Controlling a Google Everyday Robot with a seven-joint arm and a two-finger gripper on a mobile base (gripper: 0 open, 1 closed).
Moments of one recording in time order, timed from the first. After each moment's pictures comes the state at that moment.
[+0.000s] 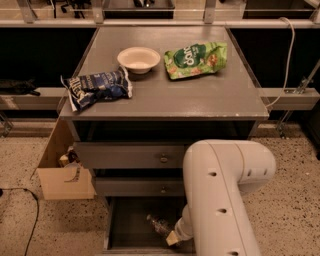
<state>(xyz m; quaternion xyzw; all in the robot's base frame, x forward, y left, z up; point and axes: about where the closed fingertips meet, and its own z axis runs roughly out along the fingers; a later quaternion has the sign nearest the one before) 0.449 -0.083 0.184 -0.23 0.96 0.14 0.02</state>
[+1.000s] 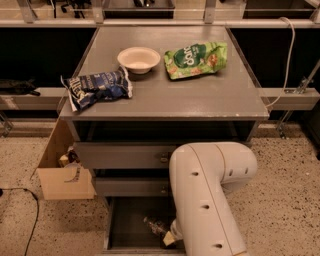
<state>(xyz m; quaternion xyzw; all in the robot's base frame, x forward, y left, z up) 0.457 -0.073 0.154 -0.26 0.96 0.12 0.01</state>
